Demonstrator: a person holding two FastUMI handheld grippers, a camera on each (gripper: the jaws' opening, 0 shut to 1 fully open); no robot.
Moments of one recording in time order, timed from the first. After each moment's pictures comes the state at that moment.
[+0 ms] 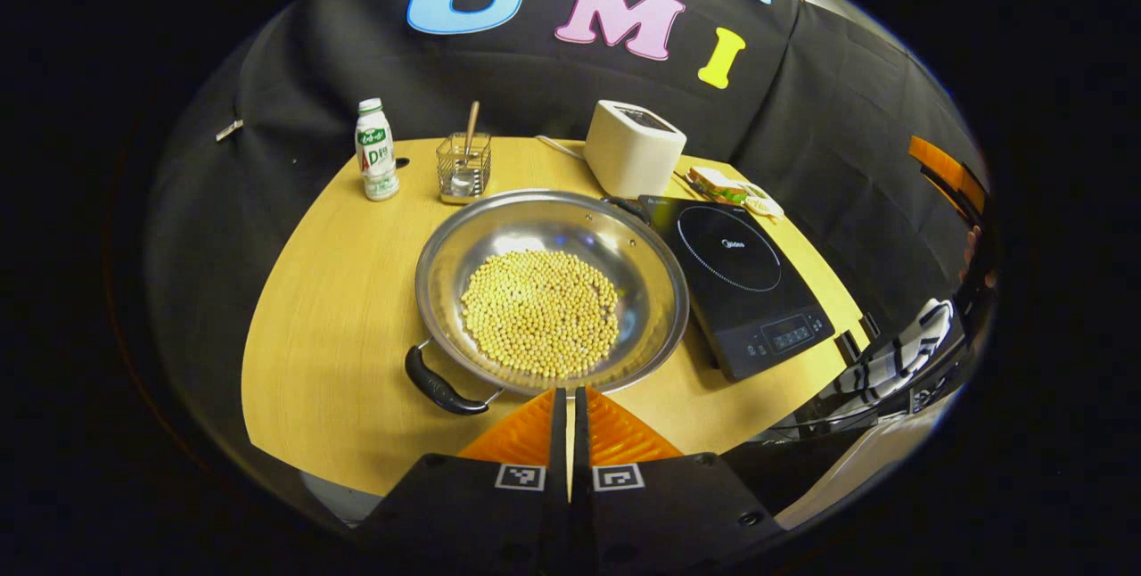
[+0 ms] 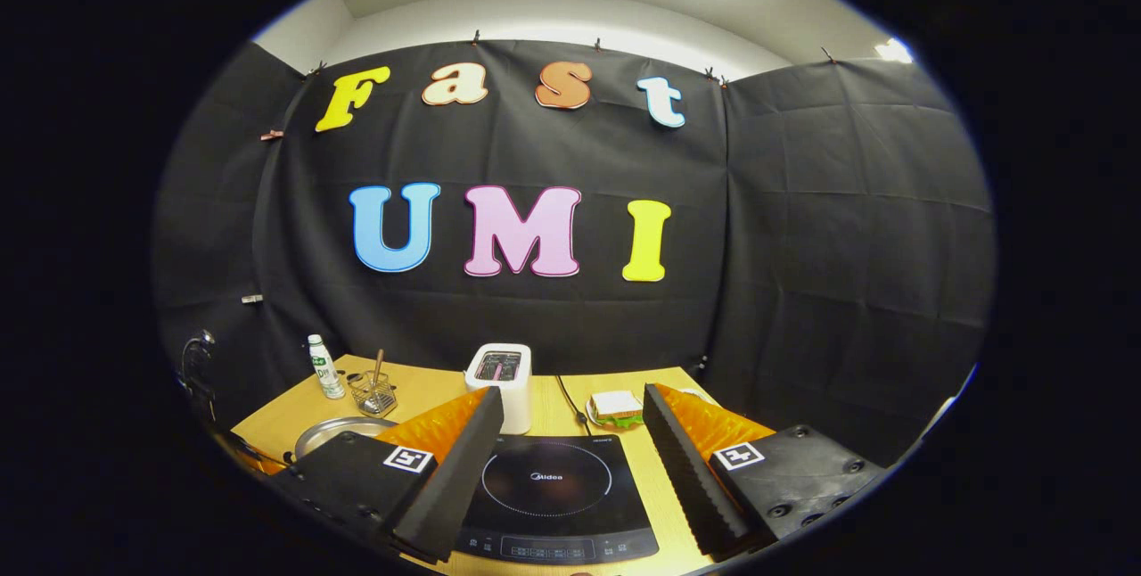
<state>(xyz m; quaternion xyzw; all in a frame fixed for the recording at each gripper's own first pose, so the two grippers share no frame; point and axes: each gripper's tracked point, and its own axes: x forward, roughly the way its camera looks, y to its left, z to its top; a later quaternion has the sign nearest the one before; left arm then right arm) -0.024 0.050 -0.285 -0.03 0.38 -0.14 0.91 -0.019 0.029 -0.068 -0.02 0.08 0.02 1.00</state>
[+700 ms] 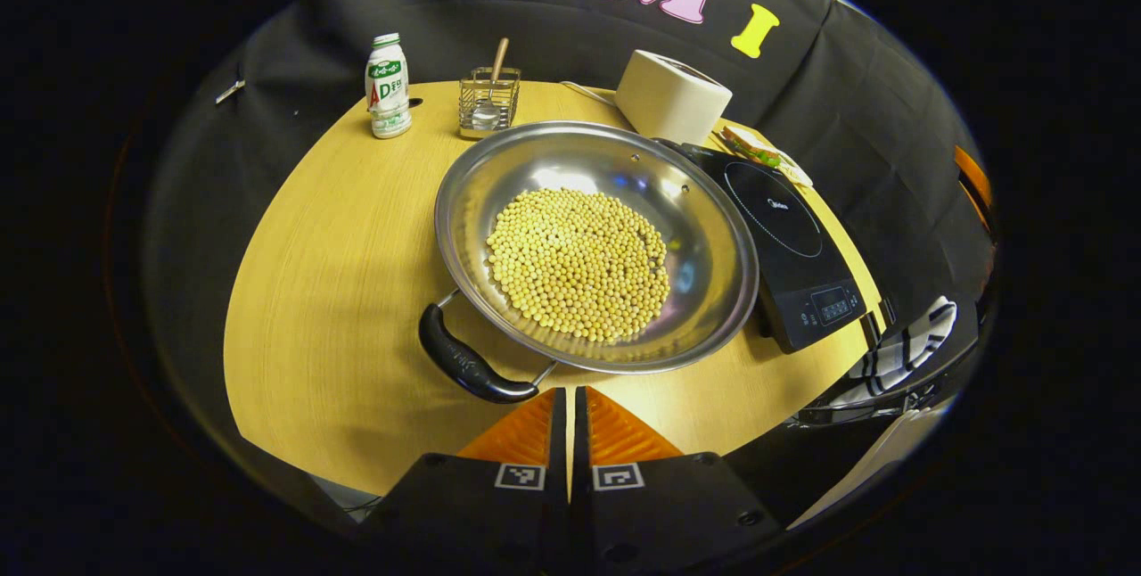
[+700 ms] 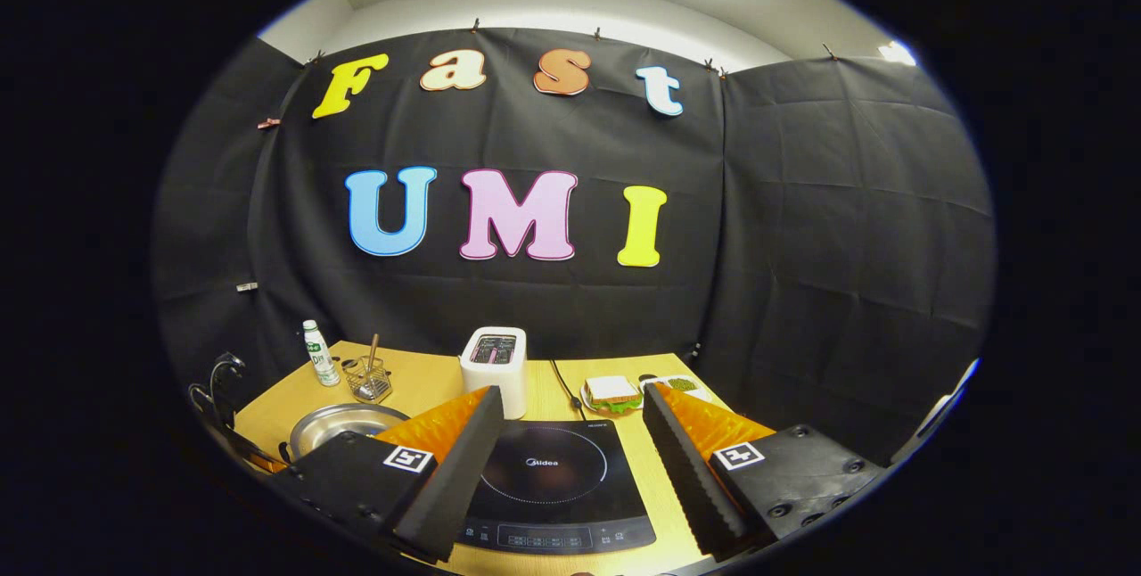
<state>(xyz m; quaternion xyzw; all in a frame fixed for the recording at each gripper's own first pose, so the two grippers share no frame) -0.011 0.082 -0.340 -0.04 0.45 -0.12 0.88 -0.027 0.029 -0.083 -0.03 0.11 0.01 0.99</state>
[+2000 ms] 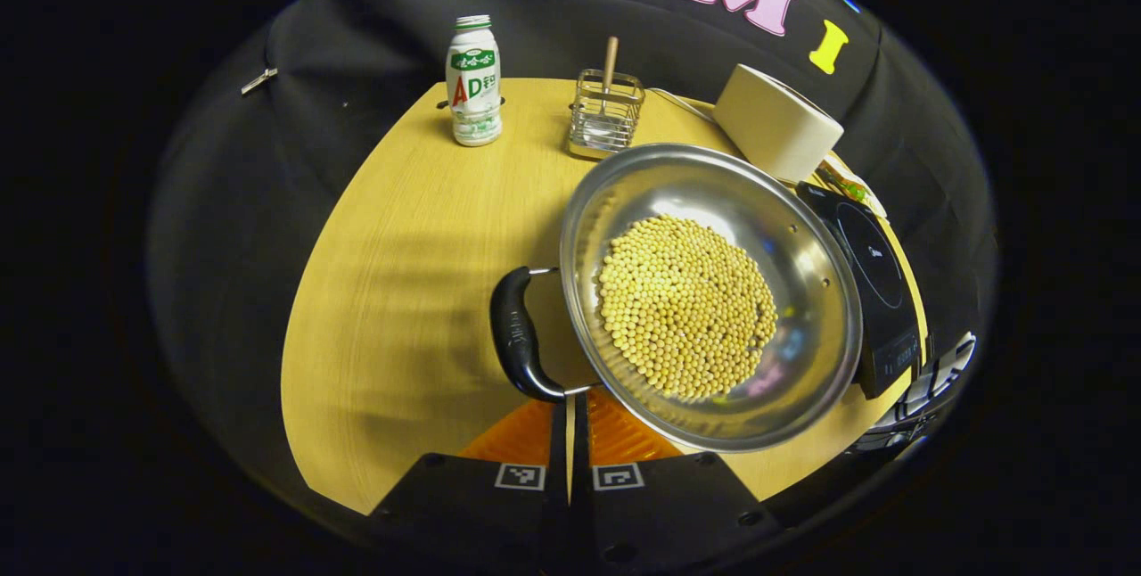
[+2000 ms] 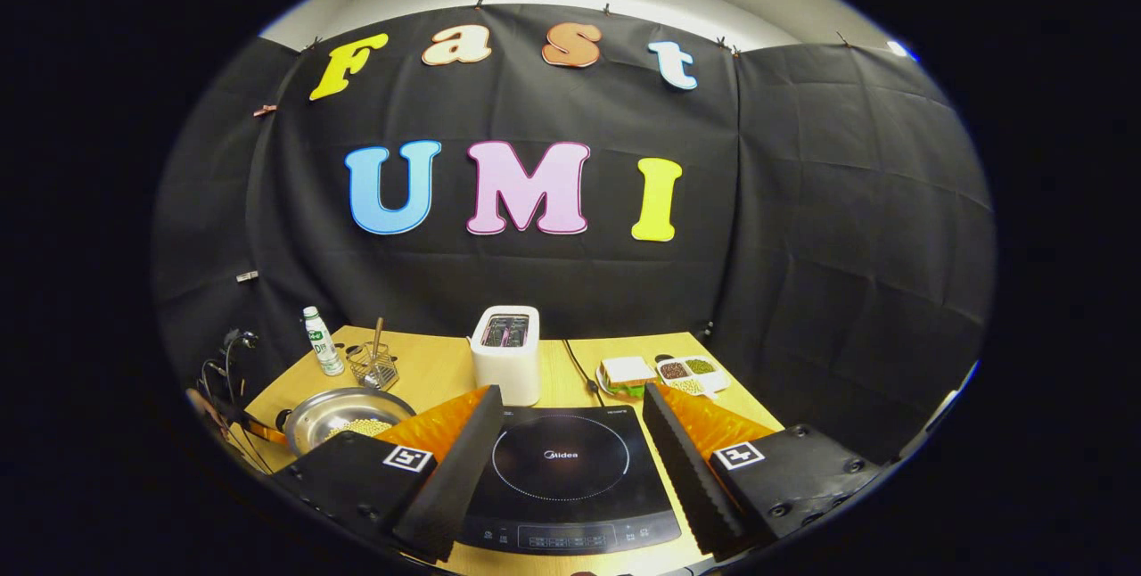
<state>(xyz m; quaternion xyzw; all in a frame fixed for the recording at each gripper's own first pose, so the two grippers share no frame) 0.079 0.195 -0.347 -0.03 0.46 -0.04 0.89 0.002 0.059 -0.107 -0.03 0.15 0.02 0.99</state>
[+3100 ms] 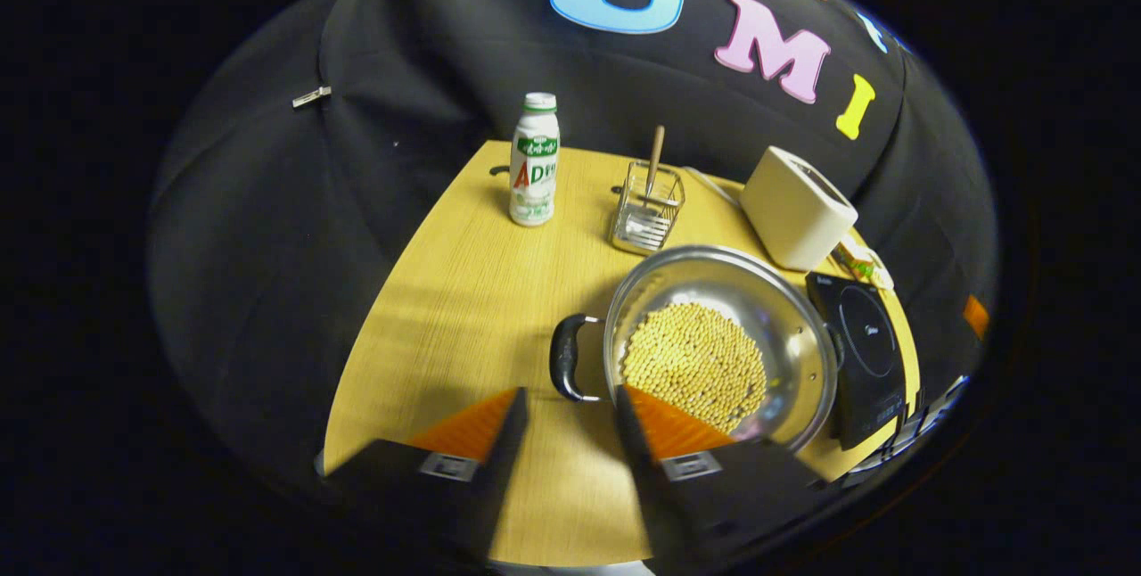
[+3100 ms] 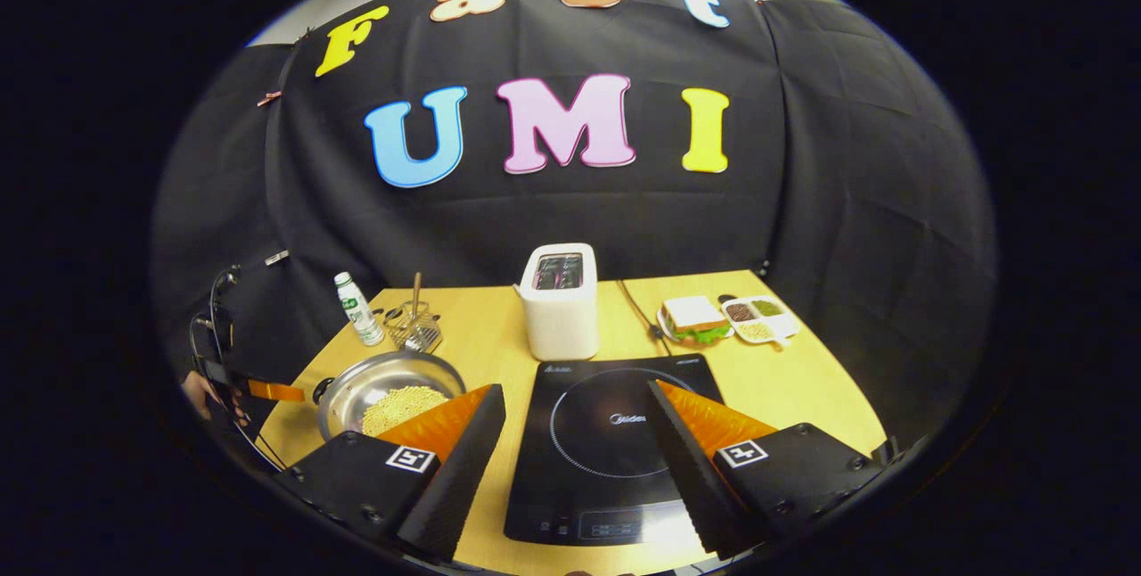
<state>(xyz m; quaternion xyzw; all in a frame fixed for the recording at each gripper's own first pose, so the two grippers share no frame) 0.102 0.225 -0.269 -0.06 0.35 0.01 0.93 0.013 0.136 -0.198 0.02 0.28 0.10 0.96</state>
